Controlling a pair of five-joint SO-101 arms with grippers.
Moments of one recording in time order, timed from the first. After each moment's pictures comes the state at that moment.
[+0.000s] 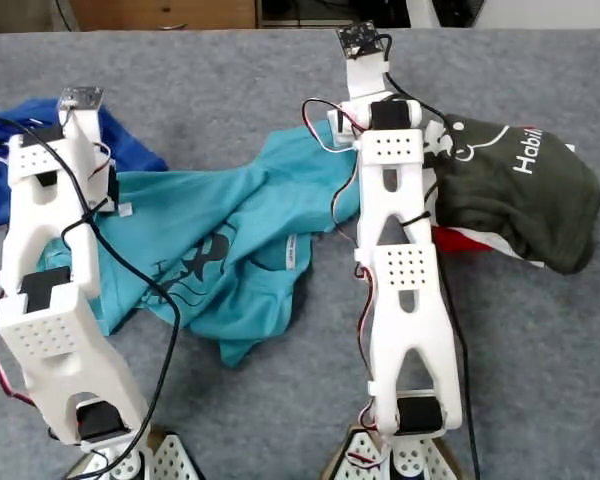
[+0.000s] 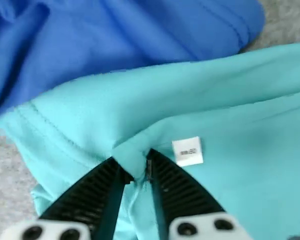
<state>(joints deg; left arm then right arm) -19.1 25.8 -12.2 73.1 -23.8 -6.9 78.7 -93.3 79.9 2.1</state>
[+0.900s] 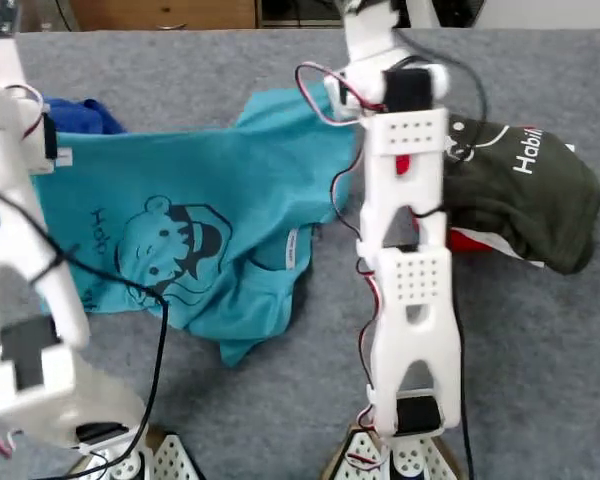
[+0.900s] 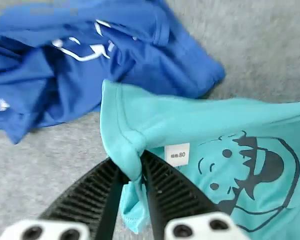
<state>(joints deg) -22.9 1.0 -36.0 100.2 -23.2 -9.8 50.9 -93.3 97.9 5.0</state>
